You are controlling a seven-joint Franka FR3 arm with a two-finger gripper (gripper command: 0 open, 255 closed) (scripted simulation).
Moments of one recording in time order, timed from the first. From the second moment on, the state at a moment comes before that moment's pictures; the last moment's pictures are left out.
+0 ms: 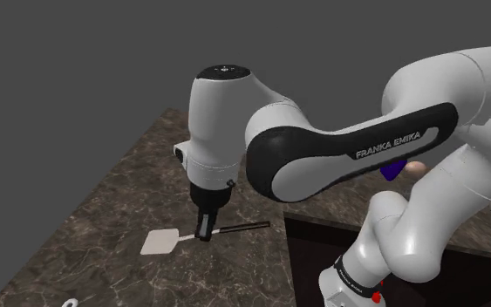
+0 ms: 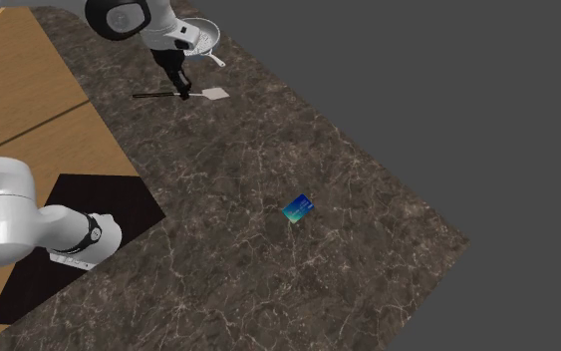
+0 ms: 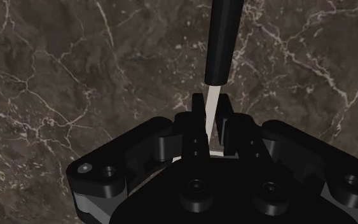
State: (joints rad) arm 0.49 -0.14 0.39 -2.13 0.07 1.94 0.13
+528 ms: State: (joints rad) arm 0.58 -0.16 0.50 -2.16 0.11 1.95 0.30
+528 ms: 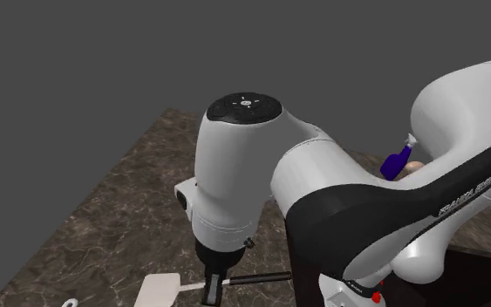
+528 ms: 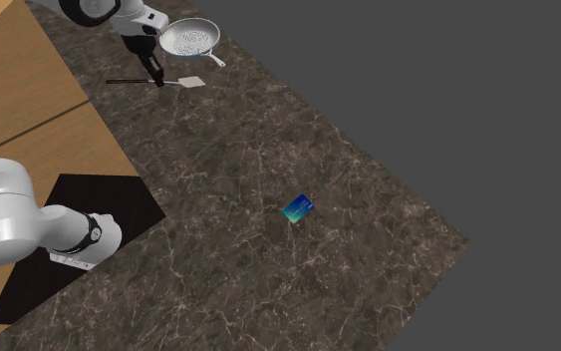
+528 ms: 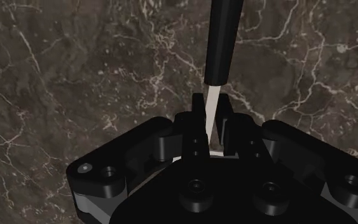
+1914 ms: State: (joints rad) arm 0.68 -0.03 0.66 -2.18 0.07 2.10 0.58
